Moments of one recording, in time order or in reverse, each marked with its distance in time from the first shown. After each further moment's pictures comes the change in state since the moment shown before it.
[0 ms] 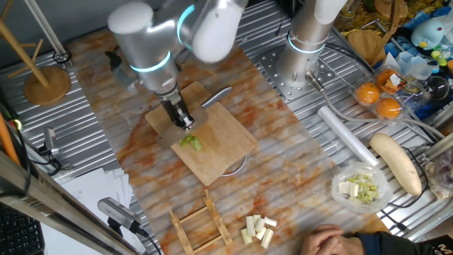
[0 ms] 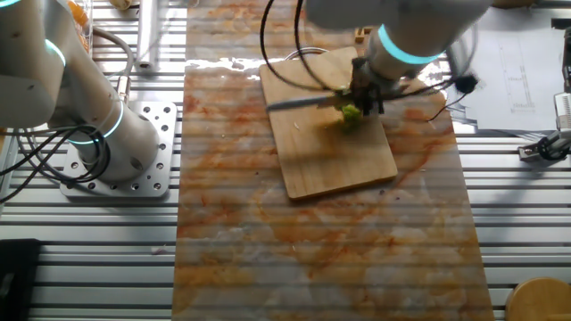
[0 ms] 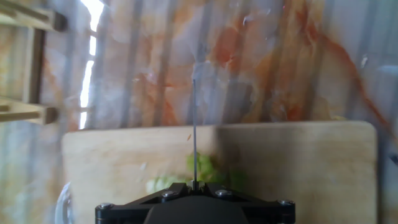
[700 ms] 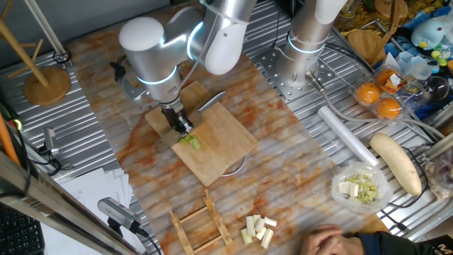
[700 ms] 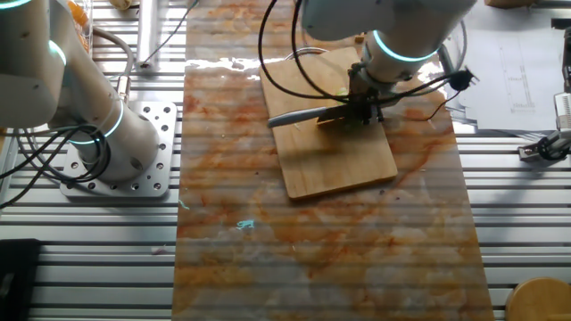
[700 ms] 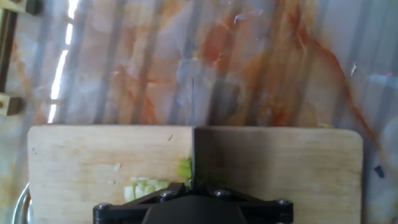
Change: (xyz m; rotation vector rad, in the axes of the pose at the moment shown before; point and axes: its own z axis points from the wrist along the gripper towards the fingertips) arm -0.013 -0.030 0.045 0.082 -0.069 -0.071
